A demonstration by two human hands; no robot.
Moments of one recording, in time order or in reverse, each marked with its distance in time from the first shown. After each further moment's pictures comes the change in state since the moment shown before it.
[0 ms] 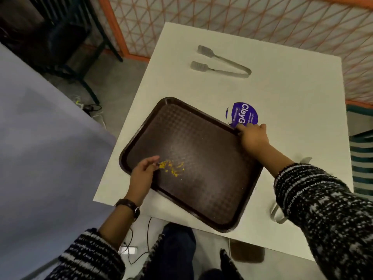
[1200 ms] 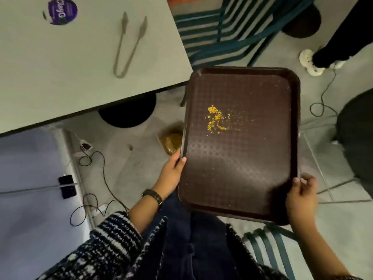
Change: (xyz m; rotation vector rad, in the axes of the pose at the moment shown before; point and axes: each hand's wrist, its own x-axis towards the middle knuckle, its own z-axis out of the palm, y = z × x) left_hand -0.439 -0.269 0.262 0.407 -0.783 0.104; right_hand -0.814 0.139 0.169 1.042 0.498 1.343
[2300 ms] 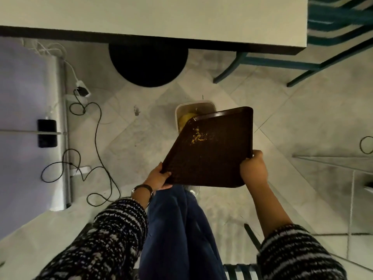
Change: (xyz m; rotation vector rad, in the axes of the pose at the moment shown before) left_hand 0.148 -0.273 -0.058 -0.491 0.186 -0.713; right_hand 0.069 -0.011 0.320 -0.650 -0.539 0.097
